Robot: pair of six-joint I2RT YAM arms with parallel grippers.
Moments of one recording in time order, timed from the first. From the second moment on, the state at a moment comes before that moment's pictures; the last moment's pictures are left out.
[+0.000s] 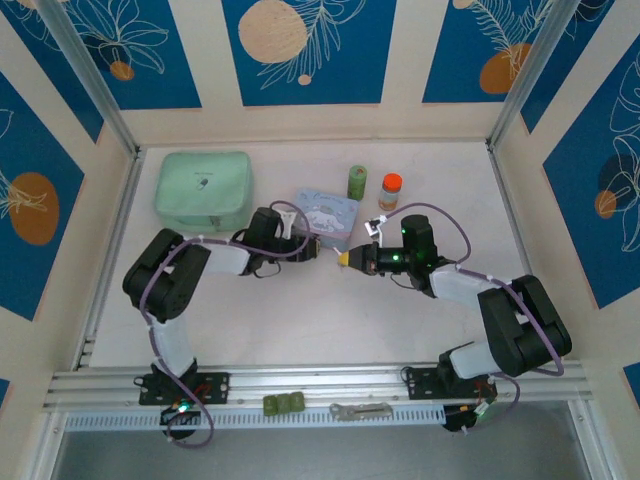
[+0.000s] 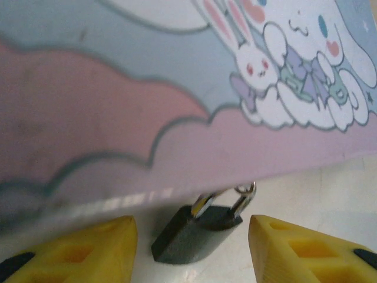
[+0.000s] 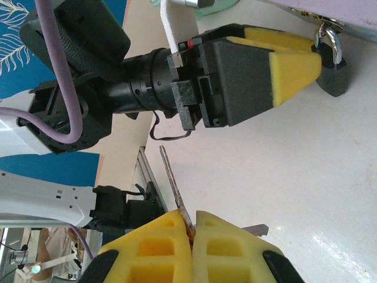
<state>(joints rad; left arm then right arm) -0.53 1.87 0.87 0.29 0.42 -0.48 0.34 1.41 0.52 0.36 -0.96 0.78</state>
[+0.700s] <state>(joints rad) -0.60 1.96 0.94 0.32 0.44 -0.54 0.34 1.43 0.52 0.39 -0.96 0.80</state>
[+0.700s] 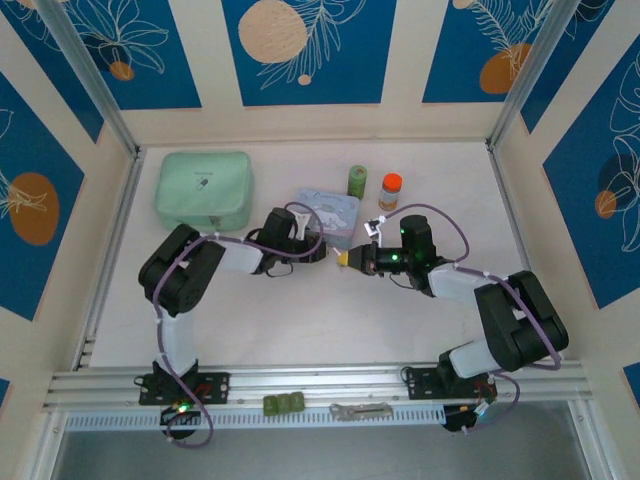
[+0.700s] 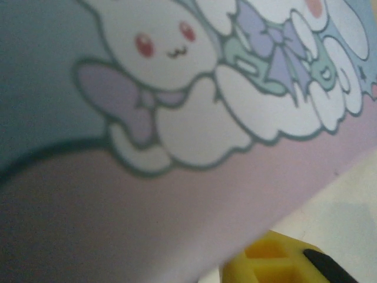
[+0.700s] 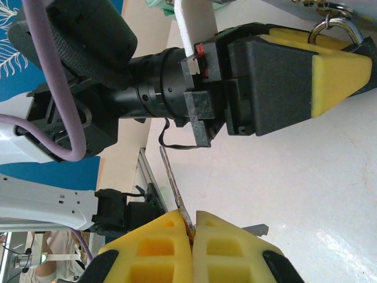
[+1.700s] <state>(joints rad) -0.60 1.95 0.69 1.00 0.61 -1.29 0.28 1.70 0.42 0.69 -1.01 0.98</state>
